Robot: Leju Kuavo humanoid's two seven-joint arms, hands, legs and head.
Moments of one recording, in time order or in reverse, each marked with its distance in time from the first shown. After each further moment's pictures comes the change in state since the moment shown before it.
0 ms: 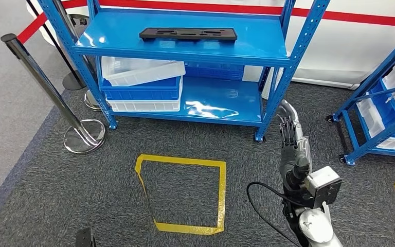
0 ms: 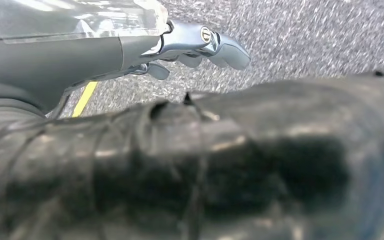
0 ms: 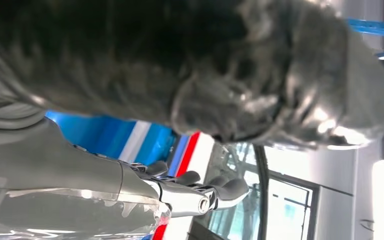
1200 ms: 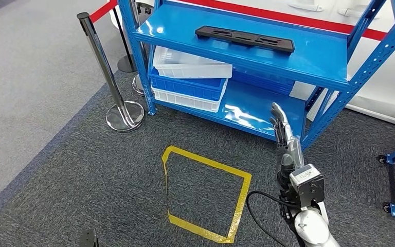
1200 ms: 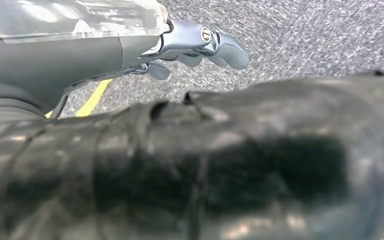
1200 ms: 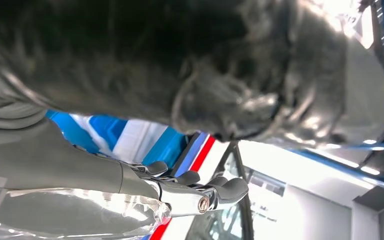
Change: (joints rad) left arm 0.000 -0.005 -0.032 0.000 0.000 -0.011 0.013; right arm 0.000 -0.009 0.023 -0.006 0.093 -0.012 0.070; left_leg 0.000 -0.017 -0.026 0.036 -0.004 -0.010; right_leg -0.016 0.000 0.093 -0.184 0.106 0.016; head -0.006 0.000
